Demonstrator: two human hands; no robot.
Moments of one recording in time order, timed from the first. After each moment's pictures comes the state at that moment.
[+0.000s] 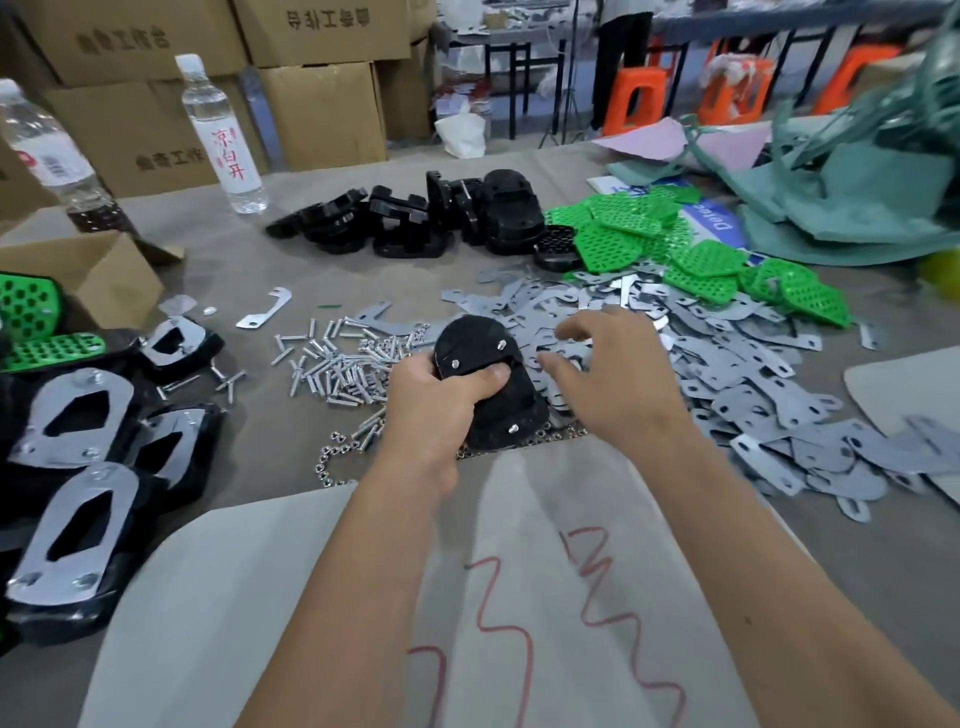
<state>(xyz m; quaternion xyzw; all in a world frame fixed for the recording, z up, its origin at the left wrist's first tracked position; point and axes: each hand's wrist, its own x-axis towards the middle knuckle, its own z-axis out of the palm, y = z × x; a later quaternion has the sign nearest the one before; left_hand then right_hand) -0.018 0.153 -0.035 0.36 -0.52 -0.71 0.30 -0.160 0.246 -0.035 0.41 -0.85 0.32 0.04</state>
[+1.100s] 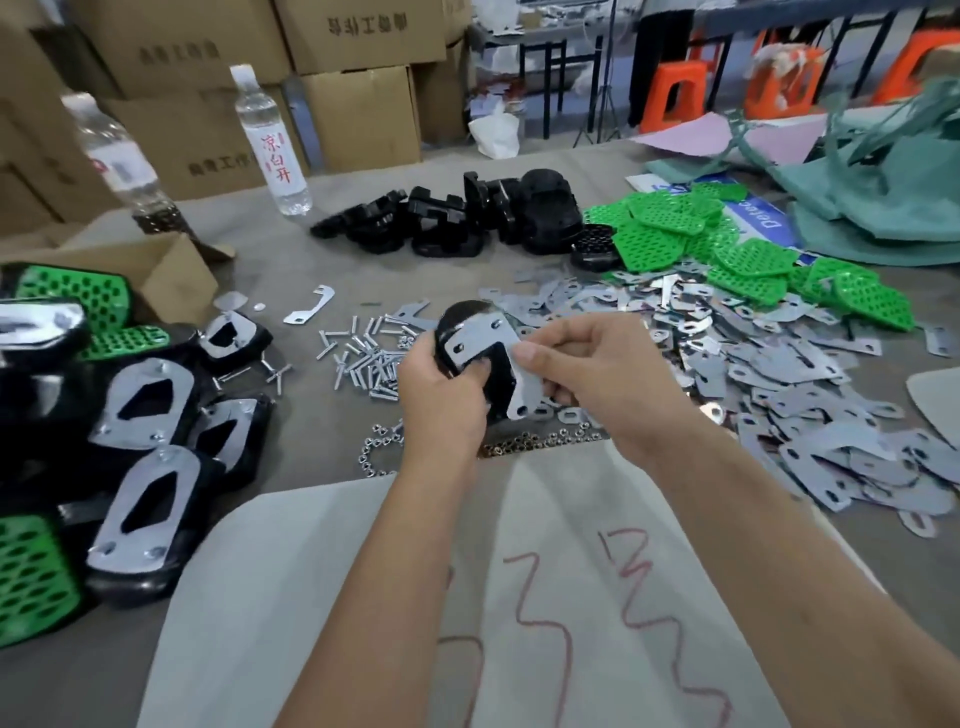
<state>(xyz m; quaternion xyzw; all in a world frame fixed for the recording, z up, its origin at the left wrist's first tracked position) -0.011 0.145 -0.035 0.39 -0.56 -0.59 0.43 -0.121 0.237 -0.014 0.35 -0.64 0.62 -0.30</state>
